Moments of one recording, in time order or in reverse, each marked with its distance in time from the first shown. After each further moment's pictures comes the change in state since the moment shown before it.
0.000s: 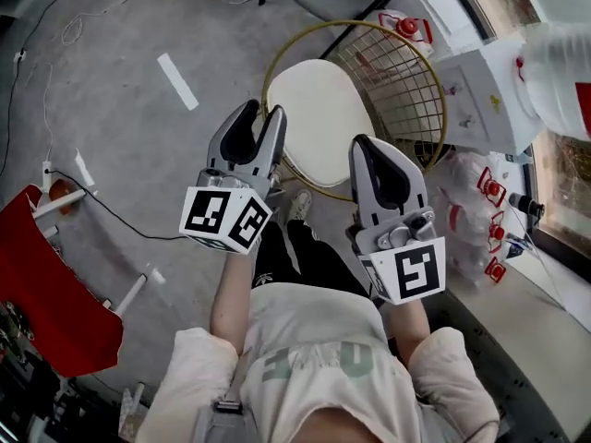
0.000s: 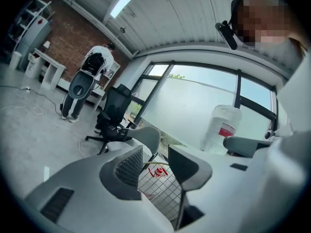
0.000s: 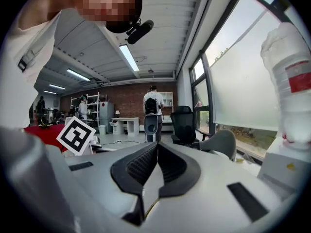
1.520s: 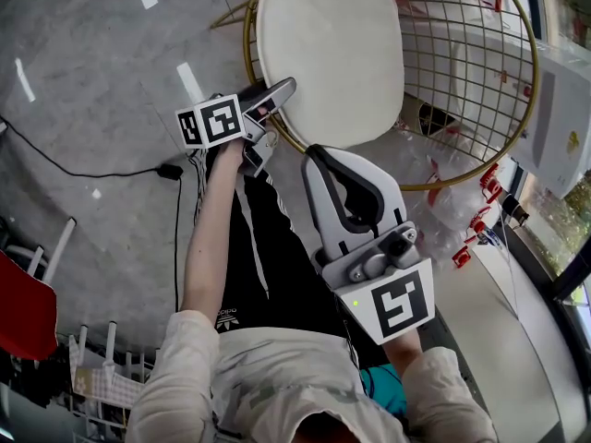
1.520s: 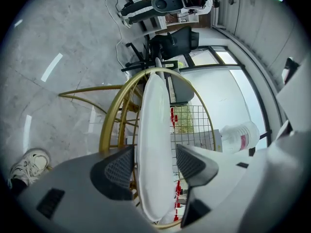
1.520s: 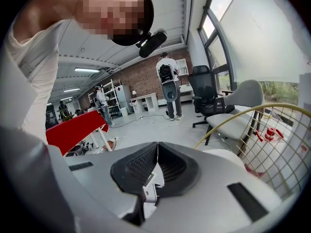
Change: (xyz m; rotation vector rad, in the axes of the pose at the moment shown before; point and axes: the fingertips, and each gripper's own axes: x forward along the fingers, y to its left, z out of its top) left arm 0.035 0.139 -0.403 -0.856 0.454 -0.097; right arm 0.037 0.089 -0.217 0.166 0.327 0.255
